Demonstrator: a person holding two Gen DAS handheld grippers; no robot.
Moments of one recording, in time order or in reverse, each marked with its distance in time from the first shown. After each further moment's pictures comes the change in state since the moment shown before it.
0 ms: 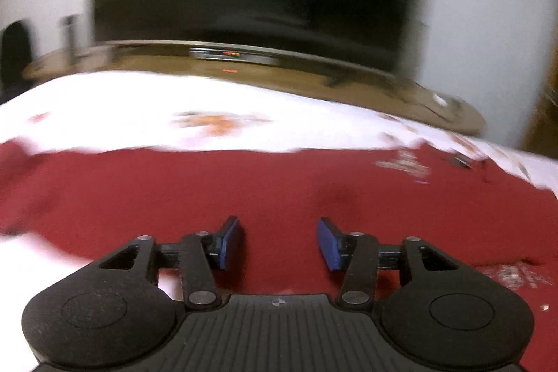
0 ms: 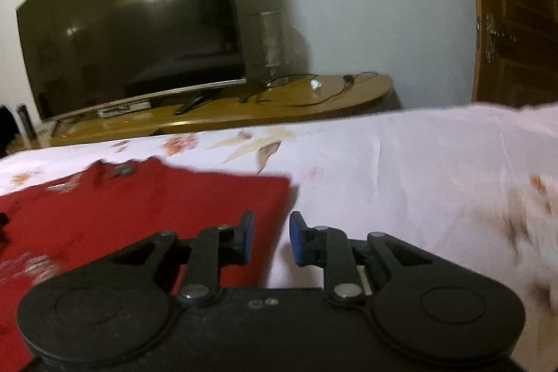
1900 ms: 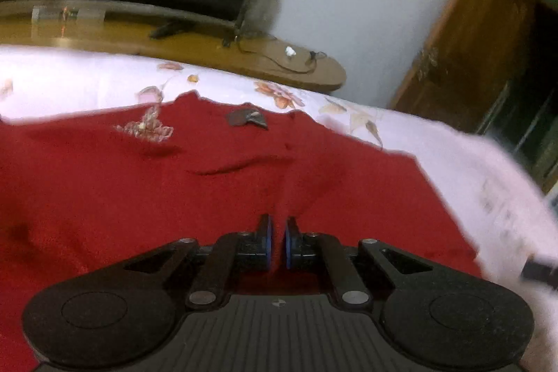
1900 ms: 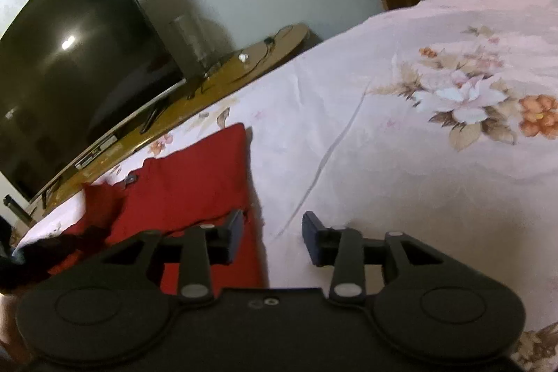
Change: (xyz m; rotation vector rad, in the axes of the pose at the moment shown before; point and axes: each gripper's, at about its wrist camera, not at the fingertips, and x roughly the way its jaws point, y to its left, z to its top) left arm 0.068 -0.228 -0.002 0.145 0.153 -0.473; right arm -0.098 -0.005 -0.031 0.416 0.077 -0.108
